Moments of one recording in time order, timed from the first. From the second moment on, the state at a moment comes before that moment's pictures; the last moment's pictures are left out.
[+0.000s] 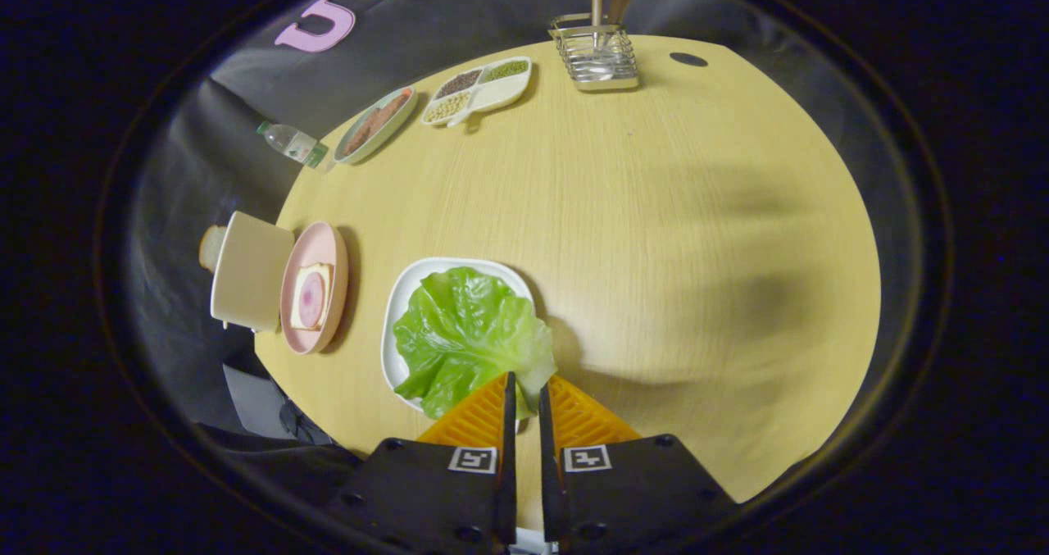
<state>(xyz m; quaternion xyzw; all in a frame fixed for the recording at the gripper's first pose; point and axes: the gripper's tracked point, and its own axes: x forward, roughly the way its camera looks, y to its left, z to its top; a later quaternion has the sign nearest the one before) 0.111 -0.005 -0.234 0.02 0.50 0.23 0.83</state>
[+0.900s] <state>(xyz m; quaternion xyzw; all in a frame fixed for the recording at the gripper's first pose) 0.065 0.044 -0.121 0.14 0.43 0.25 0.85</state>
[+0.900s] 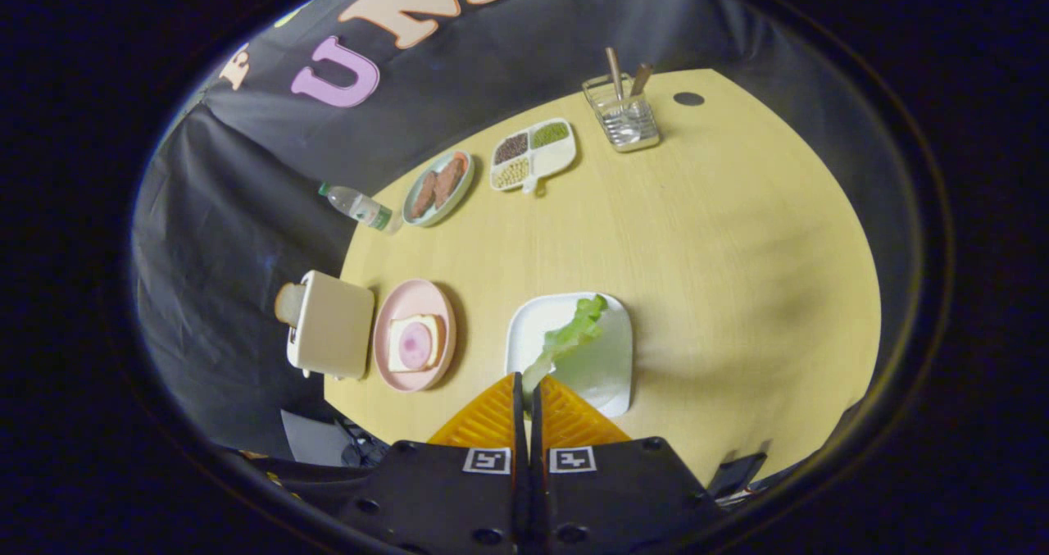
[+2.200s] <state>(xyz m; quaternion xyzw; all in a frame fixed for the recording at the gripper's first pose) 0.006 0.305 -0.124 0.12 0.45 0.37 0.80</state>
